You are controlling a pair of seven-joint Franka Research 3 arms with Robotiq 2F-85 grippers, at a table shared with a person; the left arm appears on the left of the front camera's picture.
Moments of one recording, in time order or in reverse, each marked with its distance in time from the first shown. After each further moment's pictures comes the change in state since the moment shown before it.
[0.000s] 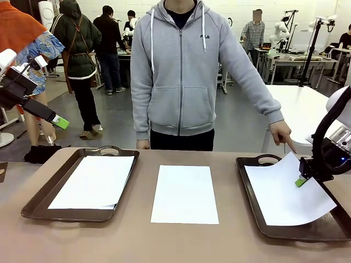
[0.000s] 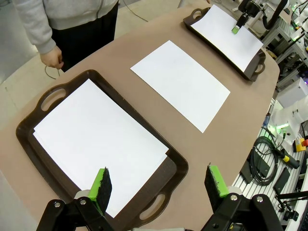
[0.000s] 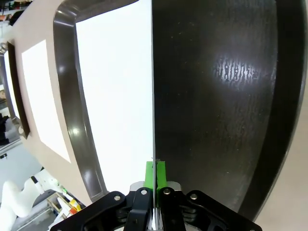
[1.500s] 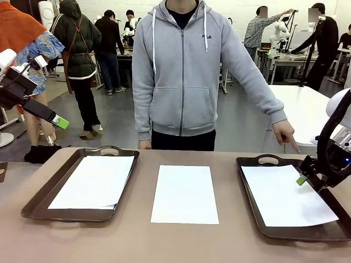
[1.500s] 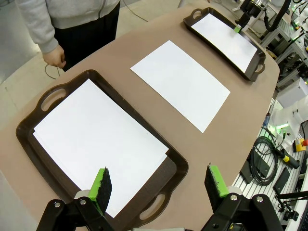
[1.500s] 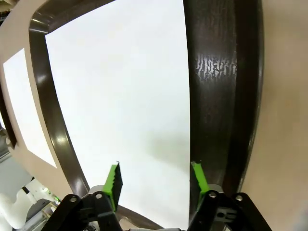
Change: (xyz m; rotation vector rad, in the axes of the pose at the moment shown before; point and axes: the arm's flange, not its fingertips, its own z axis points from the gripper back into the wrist) left arm 0.000 0.000 0.000 0.000 0.000 0.000; right arm -0.007 -0.010 0.009 -0.094 -0.017 -0.056
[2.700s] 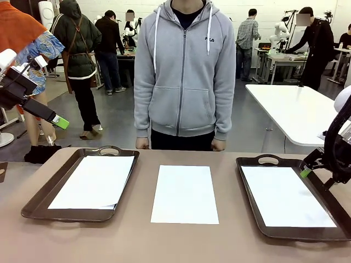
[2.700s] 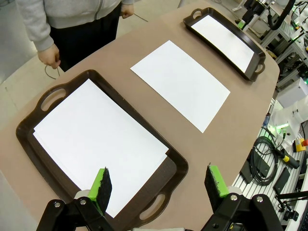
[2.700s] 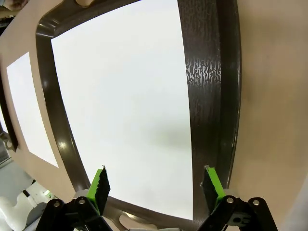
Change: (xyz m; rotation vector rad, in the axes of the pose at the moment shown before) left arm 0.000 0.000 0.000 0.000 0.000 0.000; right arm -0.009 0.000 0.020 -0.010 -0.037 -0.008
